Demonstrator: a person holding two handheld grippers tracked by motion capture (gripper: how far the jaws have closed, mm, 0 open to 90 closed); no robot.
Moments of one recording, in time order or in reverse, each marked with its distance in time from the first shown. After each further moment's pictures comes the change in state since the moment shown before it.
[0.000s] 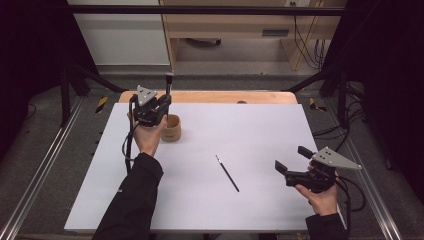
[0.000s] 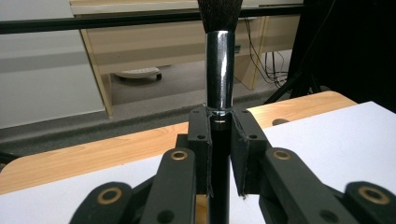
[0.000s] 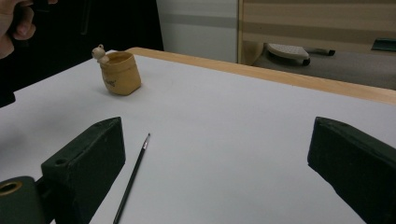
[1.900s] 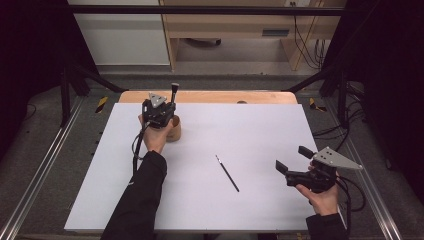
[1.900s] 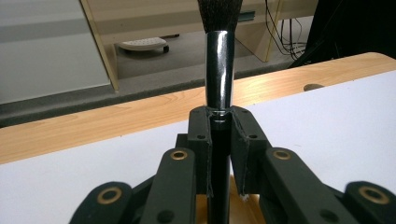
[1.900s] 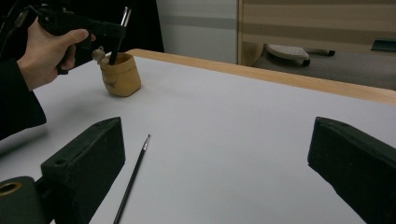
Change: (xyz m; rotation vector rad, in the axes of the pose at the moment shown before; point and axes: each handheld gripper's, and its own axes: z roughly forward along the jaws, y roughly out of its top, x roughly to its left) left arm 0.012 -0.046 0.059 0.111 0.031 0.018; right arm -0.001 0.000 -0.001 -0.003 0.003 0.008
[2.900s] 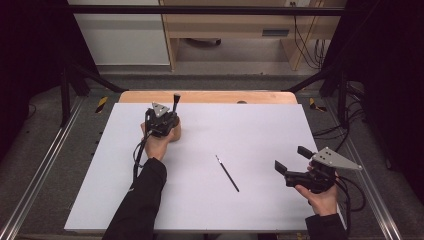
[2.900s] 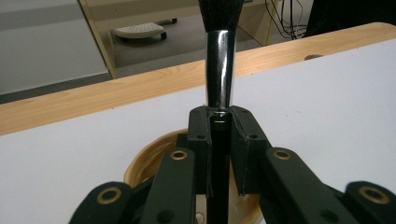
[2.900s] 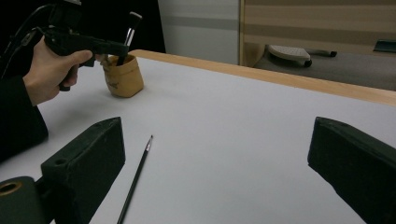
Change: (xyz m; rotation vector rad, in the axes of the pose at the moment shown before) left arm -0.007 -0.029 0.002 0.051 -0.001 0.028; right arm 0.003 0.001 0.000 -0.003 0.004 -0.004
